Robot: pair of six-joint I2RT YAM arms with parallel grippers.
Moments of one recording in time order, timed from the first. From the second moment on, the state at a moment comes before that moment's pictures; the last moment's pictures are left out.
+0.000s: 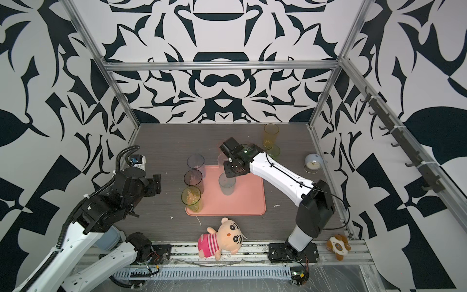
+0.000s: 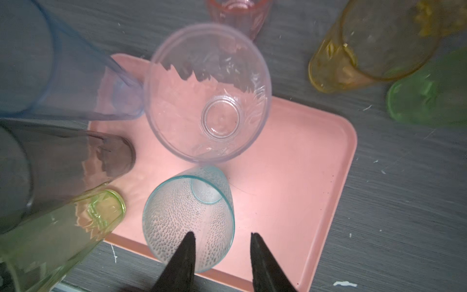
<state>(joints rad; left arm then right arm) -0.61 0.71 0.97 -0.98 -0.50 -0.39 0.73 1.60 1.50 -1.00 0.11 0.46</state>
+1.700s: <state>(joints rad) -0.61 0.73 0.97 -0.98 -0.51 -0.39 0.00 2.11 1.98 -0.80 0.03 0.39</state>
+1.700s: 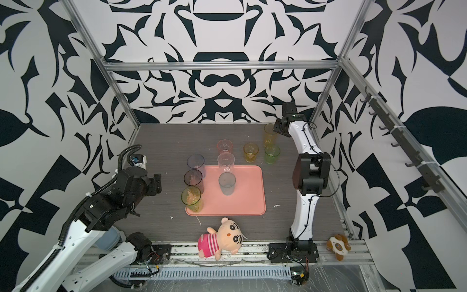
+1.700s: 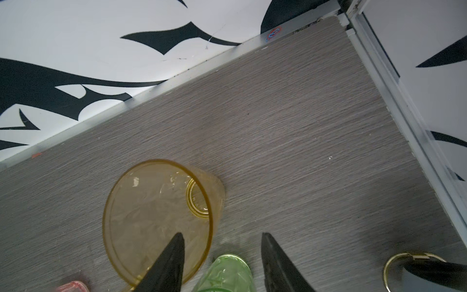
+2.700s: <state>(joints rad) -0.61 0.74 0.97 -0.95 -0.45 -0.38 -0.01 2.16 2.00 -0.80 -0.04 0.42</state>
